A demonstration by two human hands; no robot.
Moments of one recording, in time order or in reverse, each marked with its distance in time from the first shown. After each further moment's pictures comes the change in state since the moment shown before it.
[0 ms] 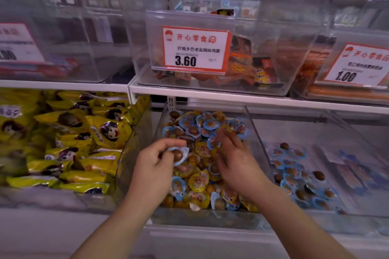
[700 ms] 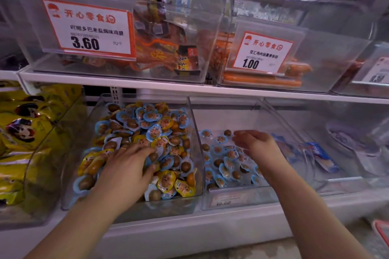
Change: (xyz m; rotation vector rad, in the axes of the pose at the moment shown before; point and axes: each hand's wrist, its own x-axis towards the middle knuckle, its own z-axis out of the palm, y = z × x) left_hand 0.000 -0.015 0.061 0.986 -0.334 0.317; right_hand -0.049 0.134 -0.088 0.800 0.305 0.596
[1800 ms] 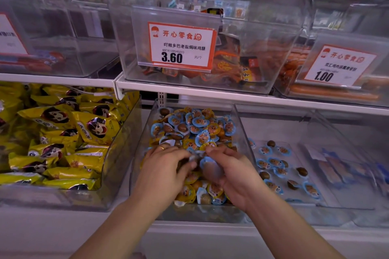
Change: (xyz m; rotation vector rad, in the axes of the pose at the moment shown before) left_hand -0.016 -0.026 -0.023 -0.207 0.229 0.024; right_hand -0.079 -0.043 0.147 0.586 -0.417 0.354
